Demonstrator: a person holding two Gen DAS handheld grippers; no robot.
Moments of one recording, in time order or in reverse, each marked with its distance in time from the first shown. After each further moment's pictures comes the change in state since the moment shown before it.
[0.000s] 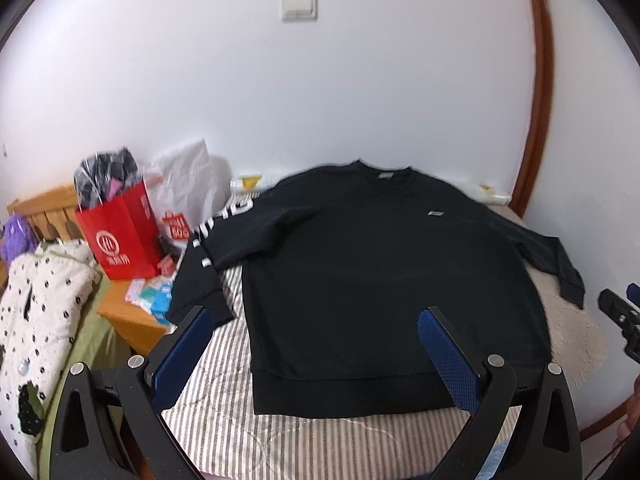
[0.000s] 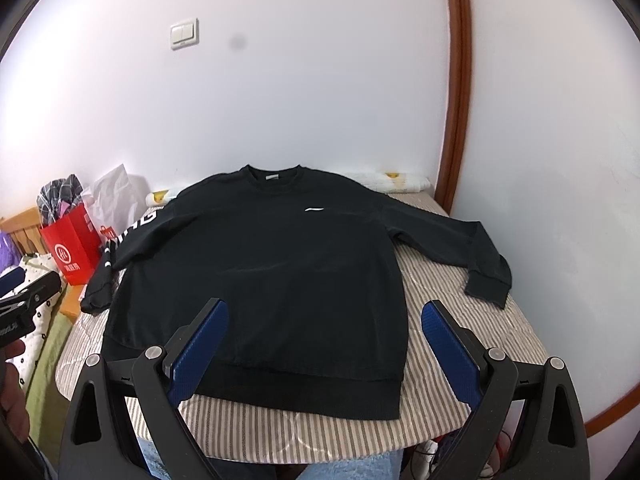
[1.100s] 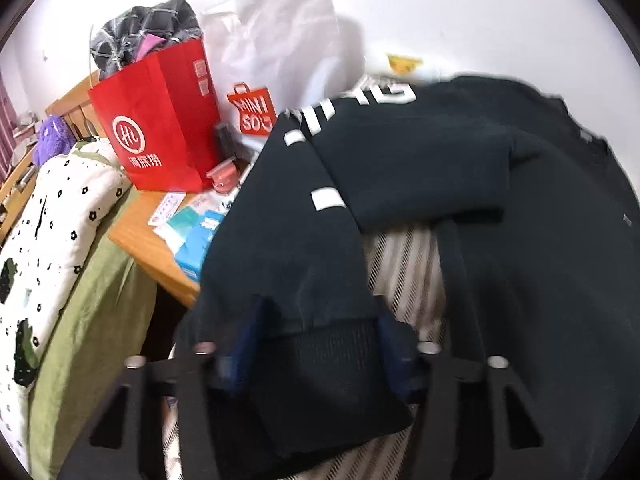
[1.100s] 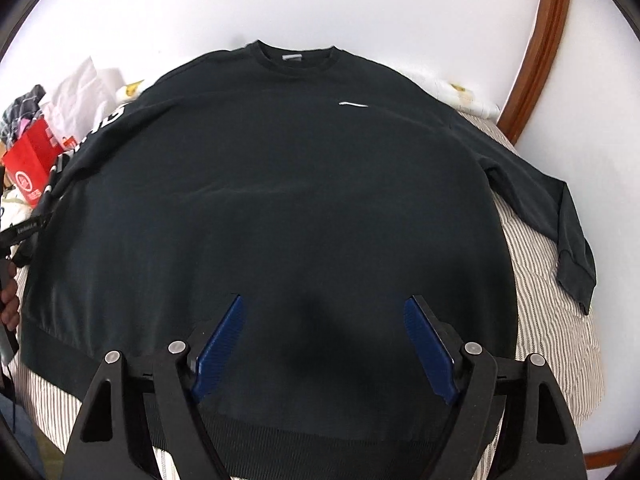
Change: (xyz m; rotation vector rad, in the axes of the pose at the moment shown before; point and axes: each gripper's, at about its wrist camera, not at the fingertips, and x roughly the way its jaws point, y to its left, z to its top) left arm 0.264 0.161 -0.002 -0.256 0.248 0.234; right arm 0.212 0.059 -0.015 -0.110 0.347 -0.005
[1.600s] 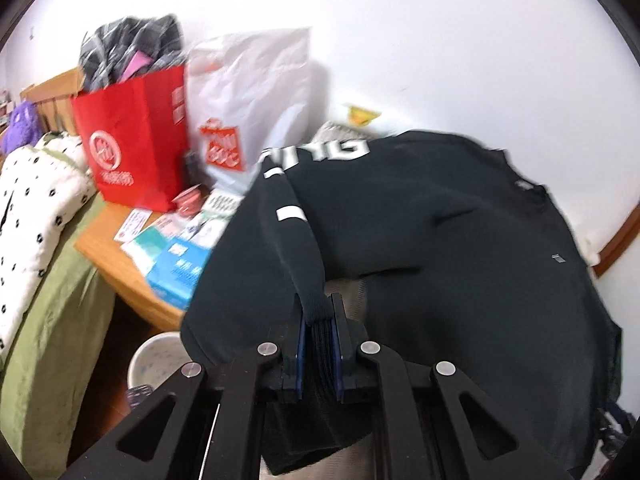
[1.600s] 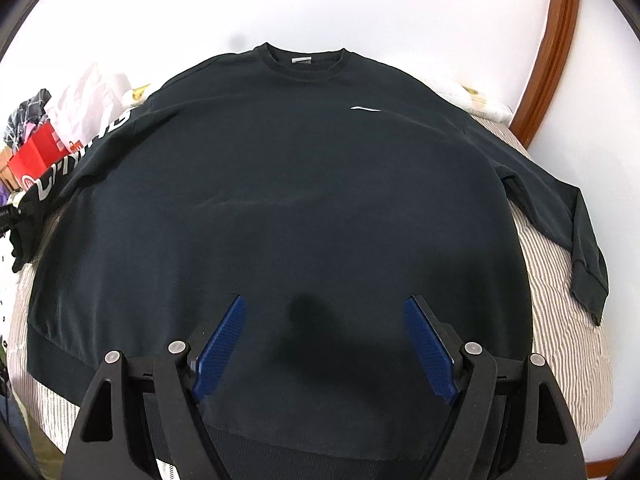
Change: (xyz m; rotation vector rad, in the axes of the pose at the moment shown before) left arm -0.066 0.003 0.029 -0.040 -0.056 -0.221; right arm 0.004 0.002 0.008 -0.008 -0.013 0.045
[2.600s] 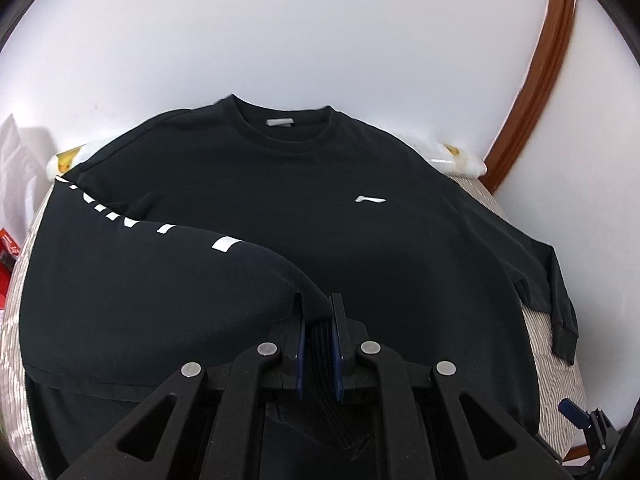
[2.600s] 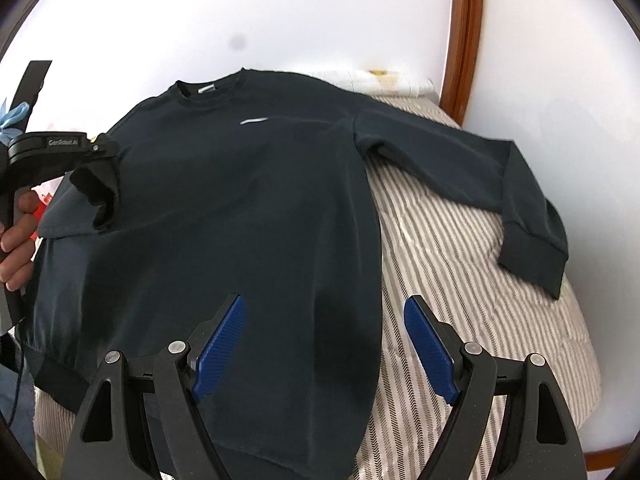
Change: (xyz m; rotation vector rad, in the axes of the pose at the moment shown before) left arm 0.040 -0.309 -0.027 0.373 0.108 -0.277; right arm -0.005 -0.137 -0.020 0.162 -0.042 -0.028
